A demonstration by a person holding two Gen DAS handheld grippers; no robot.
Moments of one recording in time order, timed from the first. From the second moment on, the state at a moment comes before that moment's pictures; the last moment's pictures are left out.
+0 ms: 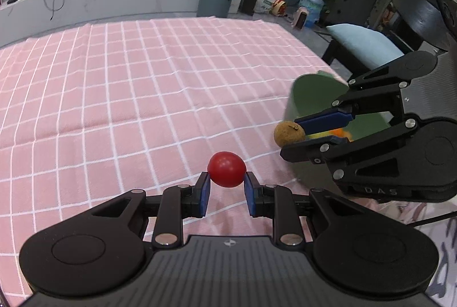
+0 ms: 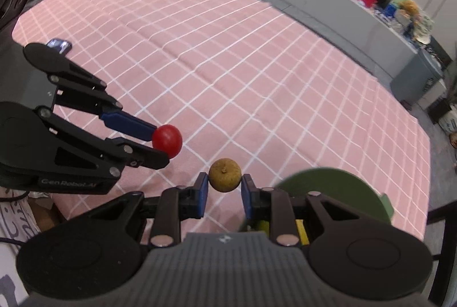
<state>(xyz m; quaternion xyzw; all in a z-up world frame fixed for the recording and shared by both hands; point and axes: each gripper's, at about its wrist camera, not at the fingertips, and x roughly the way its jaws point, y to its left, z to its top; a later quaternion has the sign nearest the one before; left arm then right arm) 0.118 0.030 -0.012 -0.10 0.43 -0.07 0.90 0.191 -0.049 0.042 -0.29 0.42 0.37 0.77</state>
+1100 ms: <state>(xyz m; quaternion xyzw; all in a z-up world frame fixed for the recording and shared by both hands) 0.183 -0.107 0.001 -0.02 0.44 -0.19 0.88 0.211 -0.183 0.032 -0.22 0.46 0.26 0.82</state>
